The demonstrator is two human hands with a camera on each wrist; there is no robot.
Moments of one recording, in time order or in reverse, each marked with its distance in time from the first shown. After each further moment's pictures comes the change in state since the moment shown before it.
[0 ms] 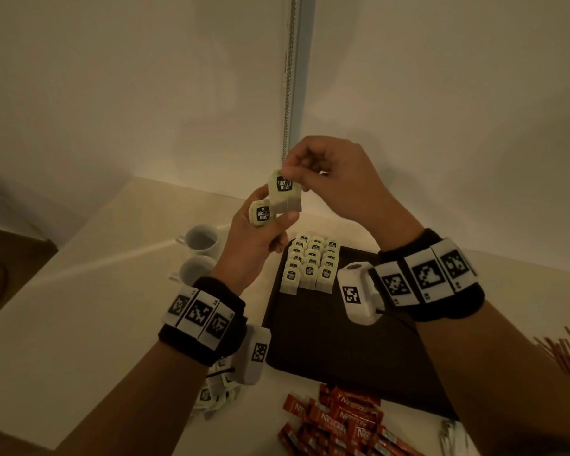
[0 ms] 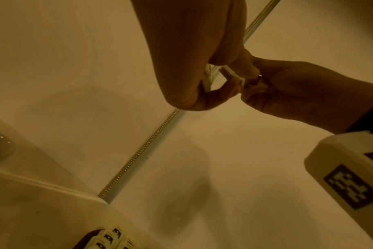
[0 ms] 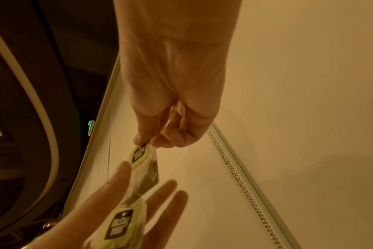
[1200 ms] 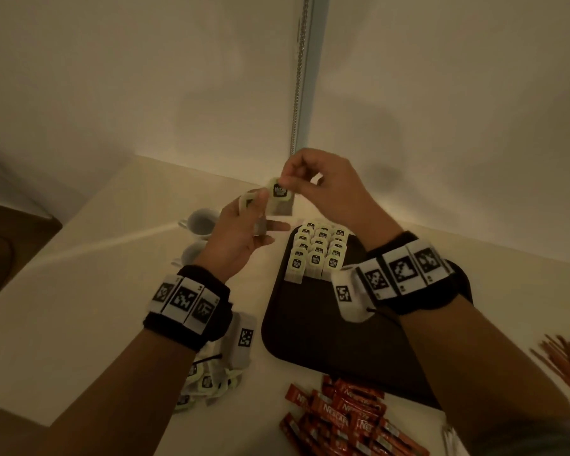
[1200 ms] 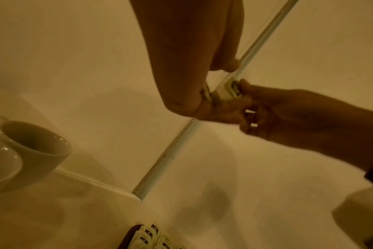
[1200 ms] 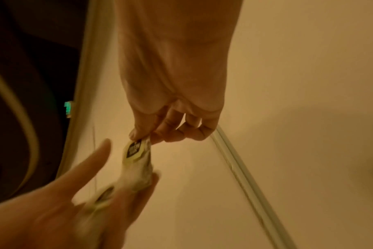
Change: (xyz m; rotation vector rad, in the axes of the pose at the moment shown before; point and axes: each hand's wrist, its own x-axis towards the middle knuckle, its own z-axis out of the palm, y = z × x) left_hand 0.010 -0.007 -0.032 0.022 0.030 -0.216; right_hand 0.000 0.047 0.033 -0.020 -0.048 0.085
